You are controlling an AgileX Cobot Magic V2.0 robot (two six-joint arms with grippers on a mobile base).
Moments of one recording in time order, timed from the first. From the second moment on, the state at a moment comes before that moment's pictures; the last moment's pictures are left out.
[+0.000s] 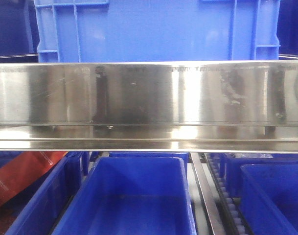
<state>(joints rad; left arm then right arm) -0.21 0.68 -1.08 0.01 0.82 0.05 0.15 0.47 -0.86 0.11 0.58 -0.11</state>
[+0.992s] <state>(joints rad) -0.22 0.68 -1.08 0.00 0.75 0.05 0.15 0.47 -0.86 0.11 0.57 -0.11</state>
